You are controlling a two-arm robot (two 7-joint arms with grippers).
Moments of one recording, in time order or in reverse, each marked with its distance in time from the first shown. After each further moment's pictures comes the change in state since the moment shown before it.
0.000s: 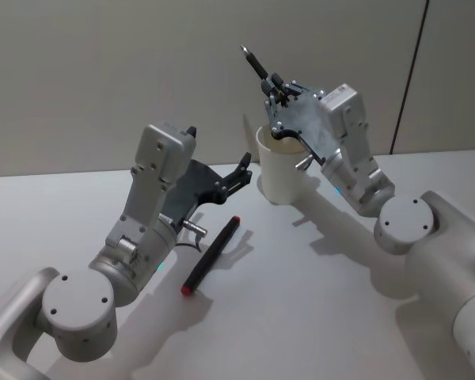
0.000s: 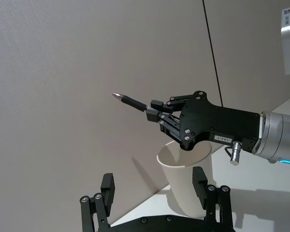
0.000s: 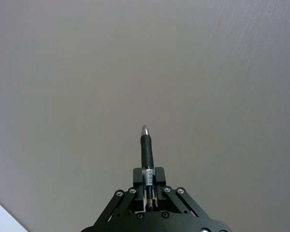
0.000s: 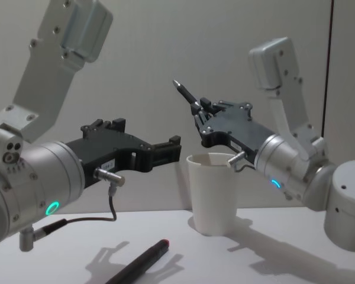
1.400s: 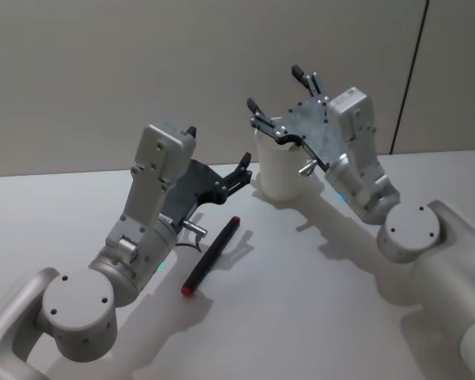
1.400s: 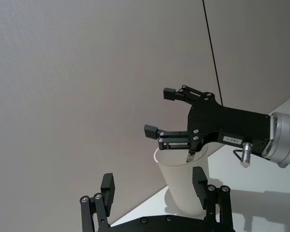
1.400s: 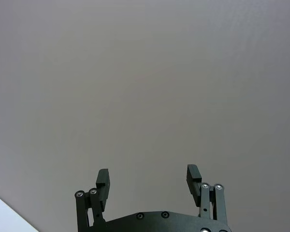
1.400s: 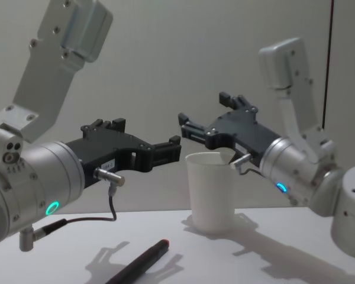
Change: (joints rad) left arm 0.000 0.000 0.000 0.000 0.000 0.000 0.000; right arm -0.072 0.018 0.004 -0.116 0.064 0.061 0.042
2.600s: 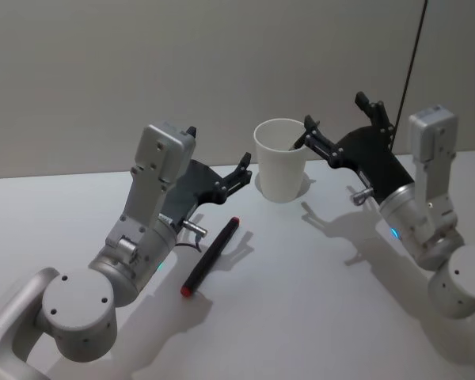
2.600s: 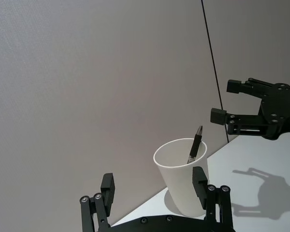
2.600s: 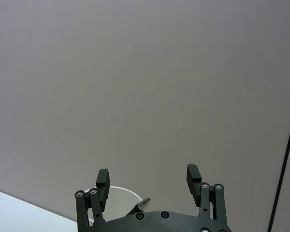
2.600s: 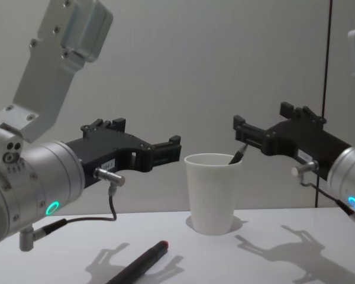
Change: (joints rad) left arm 0.000 0.000 0.000 0.000 0.000 0.000 0.000; right arm -0.375 0.136 0.038 -0.608 0.172 0.345 -0.028
